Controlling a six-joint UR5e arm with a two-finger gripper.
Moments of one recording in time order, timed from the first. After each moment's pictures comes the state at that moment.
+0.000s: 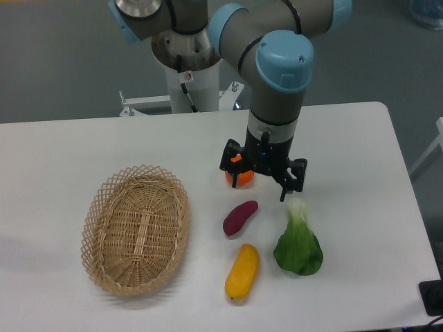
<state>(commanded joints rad) 2.49 -1.81 -1.54 -1.19 1.42 0.84</state>
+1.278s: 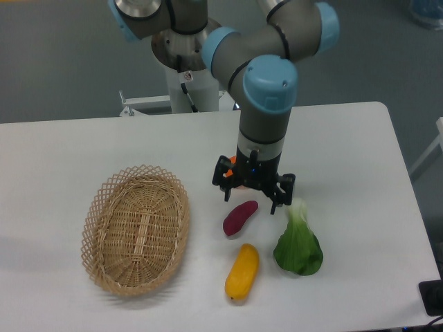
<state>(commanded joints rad) 2.44 -1.87 -1.71 -0.87 1.42 0.78</state>
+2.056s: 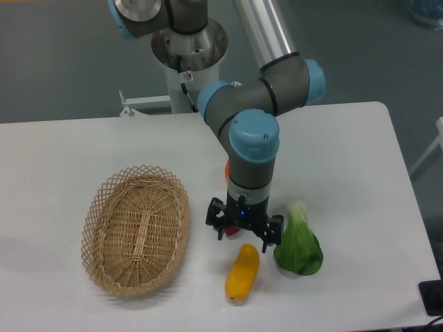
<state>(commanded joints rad) 2.41 -2.06 -1.61 -0.77 1.43 0.70</state>
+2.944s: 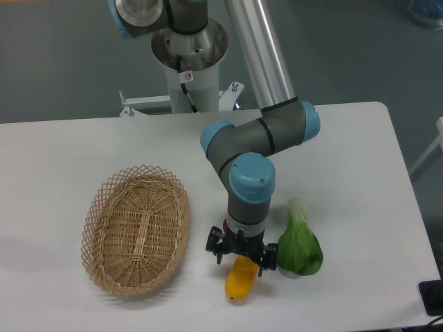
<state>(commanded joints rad) 2.39 -2.18 -1.60 -0.72 1.43 0.71</state>
